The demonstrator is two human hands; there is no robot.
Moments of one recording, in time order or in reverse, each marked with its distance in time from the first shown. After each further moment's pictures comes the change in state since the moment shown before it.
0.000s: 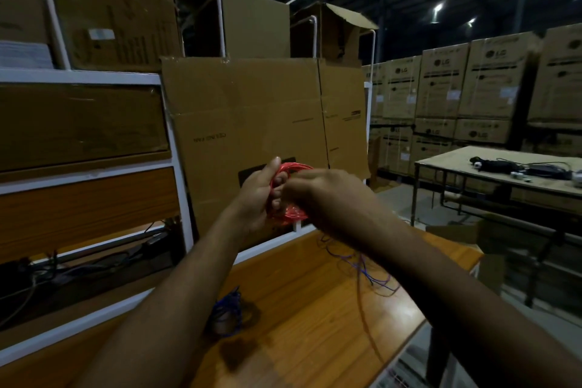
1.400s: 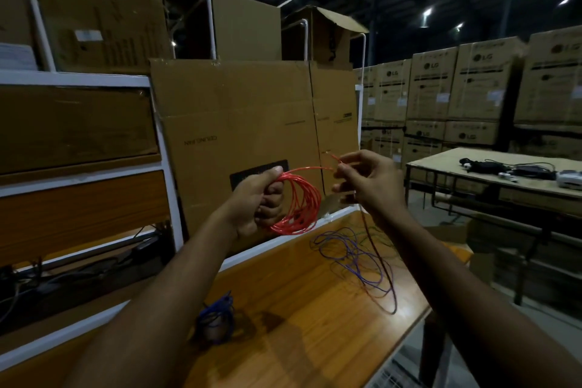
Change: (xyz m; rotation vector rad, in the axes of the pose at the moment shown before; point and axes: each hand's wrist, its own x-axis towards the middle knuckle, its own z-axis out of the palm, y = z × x) left_hand -0.006 0.009 0.009 0.043 -0.142 -0.105; right_hand -0.023 0.073 0.028 0.904 0.554 0.758
